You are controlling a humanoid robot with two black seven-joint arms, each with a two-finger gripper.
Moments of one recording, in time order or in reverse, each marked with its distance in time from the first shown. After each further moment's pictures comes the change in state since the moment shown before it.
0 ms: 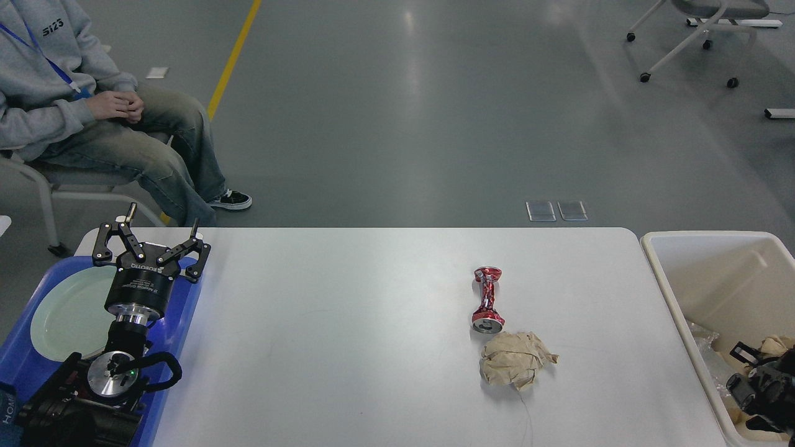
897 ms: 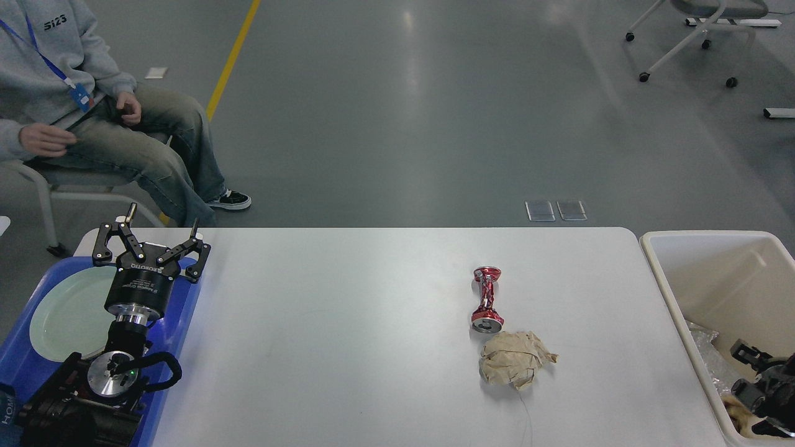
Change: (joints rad) left arm 0.000 0.000 0.000 0.000 0.000 0.000 0.000; right arm 0.072 -0.125 -0.001 0.195 -0.024 -0.004 0.003
